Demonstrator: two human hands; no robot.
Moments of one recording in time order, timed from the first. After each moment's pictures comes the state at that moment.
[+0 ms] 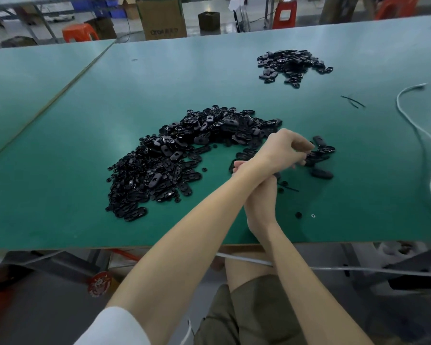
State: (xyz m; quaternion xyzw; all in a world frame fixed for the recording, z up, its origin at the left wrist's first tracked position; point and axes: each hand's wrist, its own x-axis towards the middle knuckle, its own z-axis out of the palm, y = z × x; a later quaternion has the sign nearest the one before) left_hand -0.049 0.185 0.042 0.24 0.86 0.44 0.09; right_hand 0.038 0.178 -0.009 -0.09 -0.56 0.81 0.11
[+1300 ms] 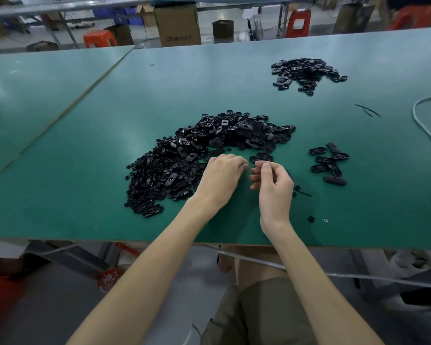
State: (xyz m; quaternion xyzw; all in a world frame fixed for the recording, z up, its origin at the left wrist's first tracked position) left_hand -0.009 0.060 0.012 0.17 0.96 0.20 -0.09; right_hand 0.030 0.177 -0.015 -0.13 -0.64 0.73 0.19
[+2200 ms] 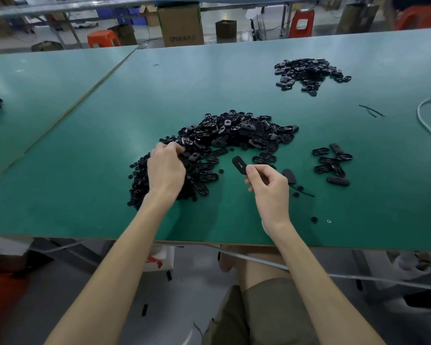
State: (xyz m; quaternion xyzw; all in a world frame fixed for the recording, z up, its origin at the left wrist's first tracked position) left_hand -0.015 -0.031 0.020 -0.10 0.95 0.25 -0.17; right_hand 0.032 0.175 -0.016 -0.06 -0.71 0.69 0.13
